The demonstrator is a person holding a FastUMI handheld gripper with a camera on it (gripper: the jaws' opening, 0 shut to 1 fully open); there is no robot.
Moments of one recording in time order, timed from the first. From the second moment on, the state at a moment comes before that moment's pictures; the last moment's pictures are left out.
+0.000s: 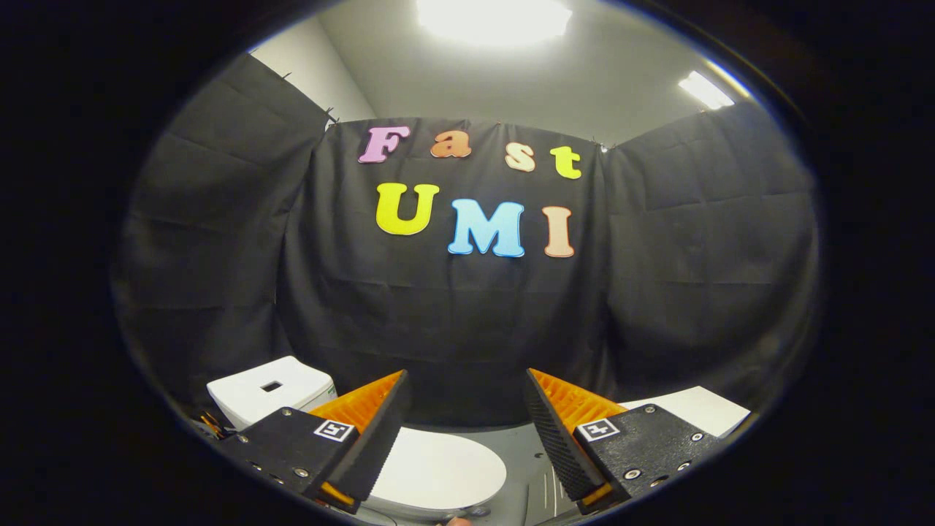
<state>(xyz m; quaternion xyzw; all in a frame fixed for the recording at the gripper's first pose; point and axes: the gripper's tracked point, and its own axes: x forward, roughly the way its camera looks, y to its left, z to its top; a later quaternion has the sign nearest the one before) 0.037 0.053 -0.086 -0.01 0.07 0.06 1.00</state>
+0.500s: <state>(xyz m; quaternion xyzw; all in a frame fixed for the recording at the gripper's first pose) 0.045 0.062 -0.154 0.03 0.15 0.08 0.99</state>
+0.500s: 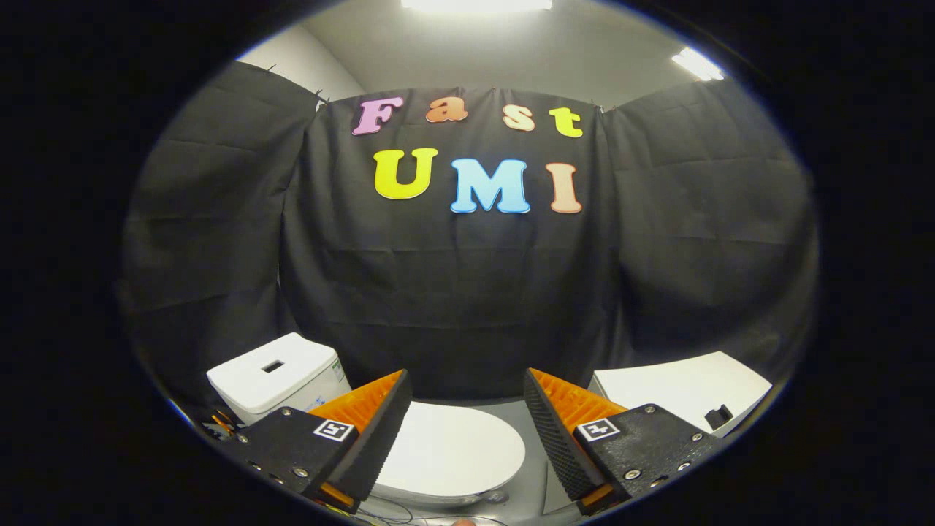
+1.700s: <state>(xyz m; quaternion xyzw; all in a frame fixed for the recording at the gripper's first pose) 0.005 0.050 -0.392 0.18 0.36 0.02 0.91</state>
